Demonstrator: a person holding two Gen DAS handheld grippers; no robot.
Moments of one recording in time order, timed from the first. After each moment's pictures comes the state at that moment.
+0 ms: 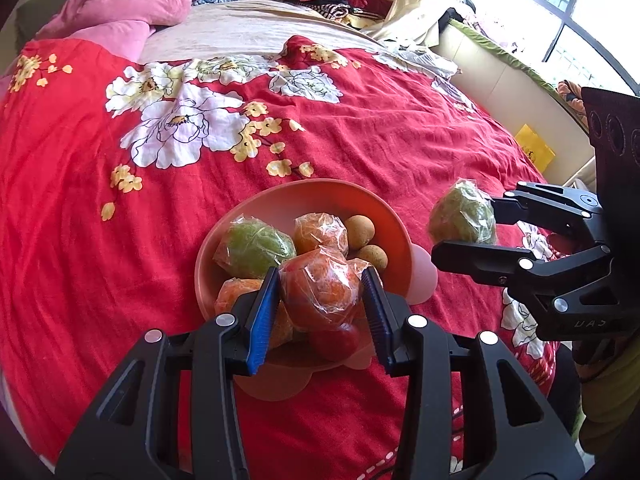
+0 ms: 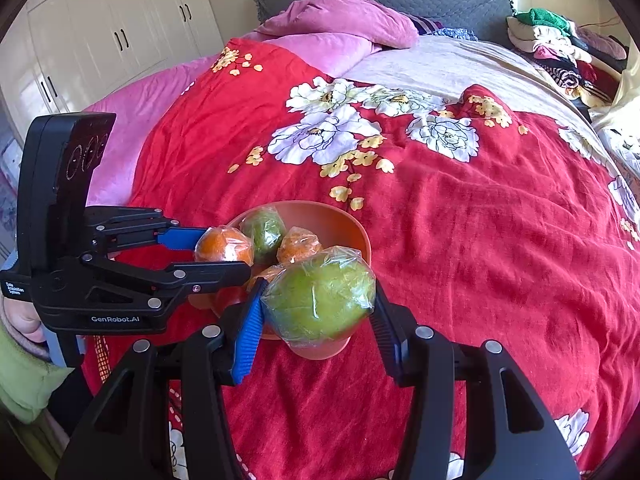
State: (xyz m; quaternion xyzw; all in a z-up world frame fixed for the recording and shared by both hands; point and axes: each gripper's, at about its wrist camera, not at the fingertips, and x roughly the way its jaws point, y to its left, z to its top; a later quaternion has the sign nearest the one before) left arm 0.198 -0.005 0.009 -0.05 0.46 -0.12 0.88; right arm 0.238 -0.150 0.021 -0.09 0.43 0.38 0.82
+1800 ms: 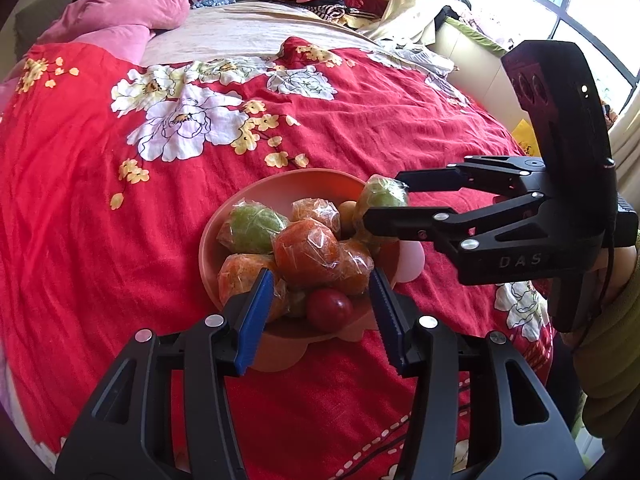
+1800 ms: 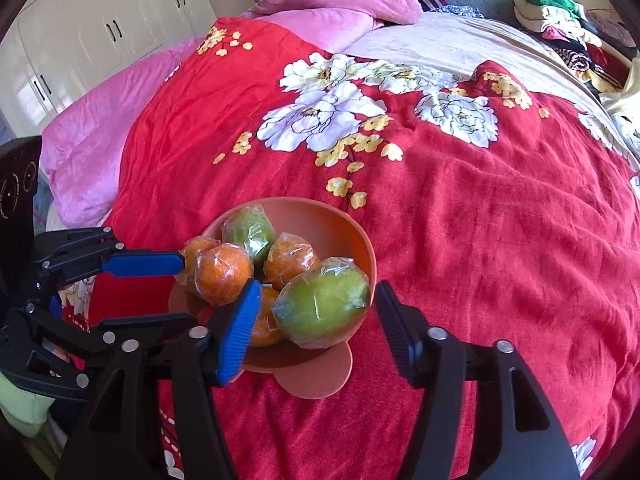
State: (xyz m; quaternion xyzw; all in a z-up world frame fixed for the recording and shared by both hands) left arm 0.177 -0.007 0.016 -0.04 0.46 -0.12 0.88; right arm 0.269 -0.133 0.006 -0.08 0.46 0.38 0.80
